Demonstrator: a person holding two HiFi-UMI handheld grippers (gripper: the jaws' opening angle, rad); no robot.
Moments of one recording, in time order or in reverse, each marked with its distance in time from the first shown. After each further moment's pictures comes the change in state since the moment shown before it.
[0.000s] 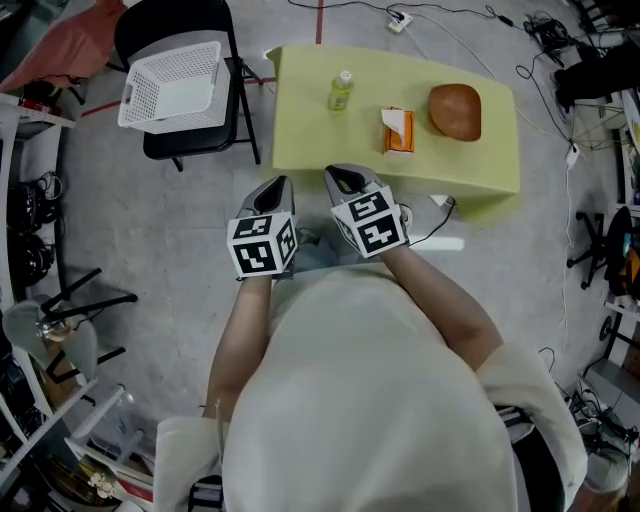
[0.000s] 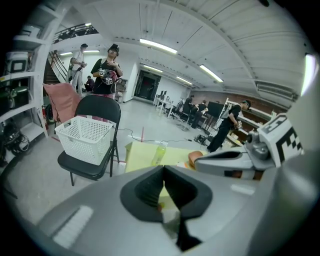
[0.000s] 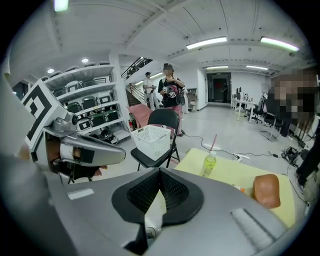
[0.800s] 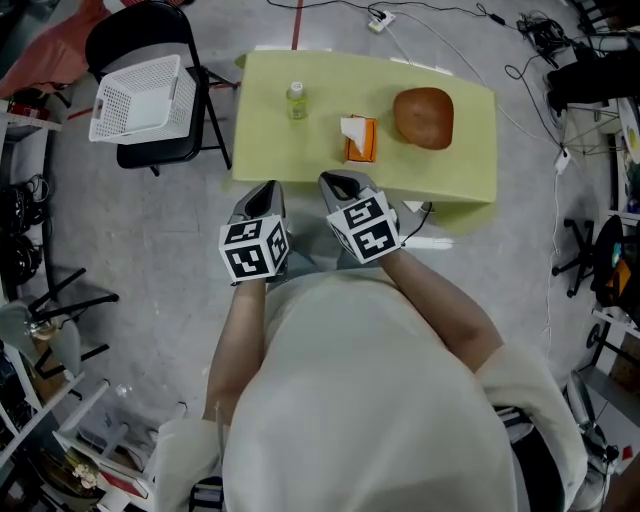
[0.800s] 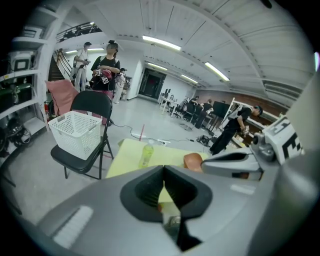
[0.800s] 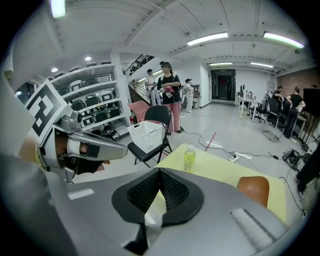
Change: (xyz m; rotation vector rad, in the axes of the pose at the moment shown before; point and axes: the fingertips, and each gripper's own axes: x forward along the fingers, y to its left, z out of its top) left arm 0.070 -0.094 0.007 -0.052 0.017 0.050; right arm -0.043 -0.115 -0.033 -0.031 0.042 0.046
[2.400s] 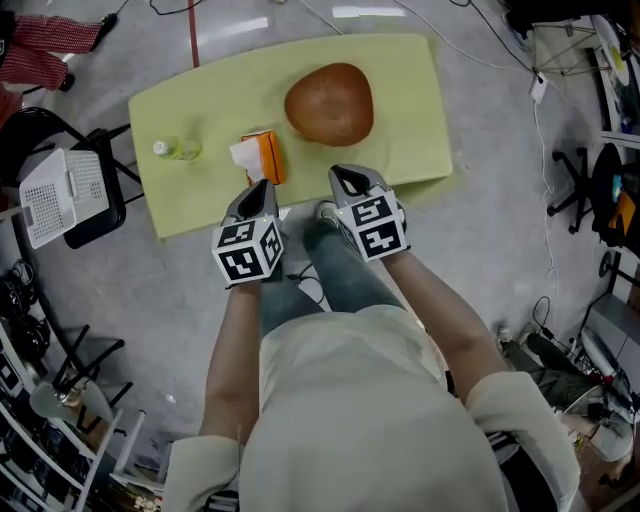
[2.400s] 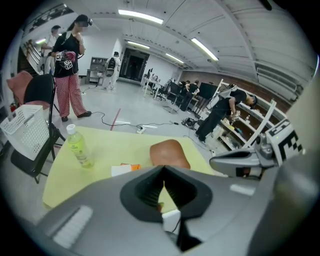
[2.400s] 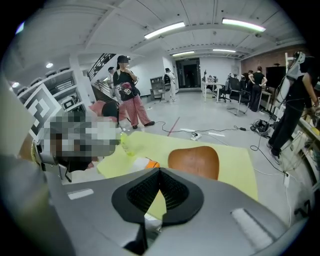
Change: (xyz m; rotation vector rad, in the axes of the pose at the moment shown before) left arm 0.221 -0.210 -0.022 0.111 0.203 -0.139; right arm -0.057 -0.291 -0.140 0.275 0.086 -0.215
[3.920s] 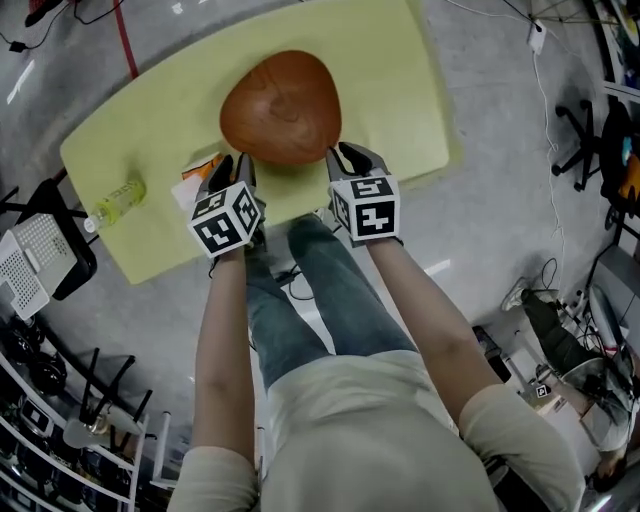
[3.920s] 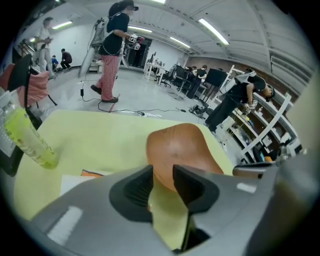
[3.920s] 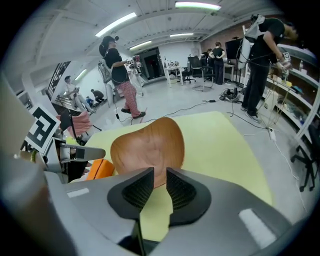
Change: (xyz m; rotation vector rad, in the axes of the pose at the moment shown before) left arm 0.215 0.013 -0.010 -0.018 0.152 0.055; right arm 0.106 -0.163 -0.081 0.375 0.095 -0.182
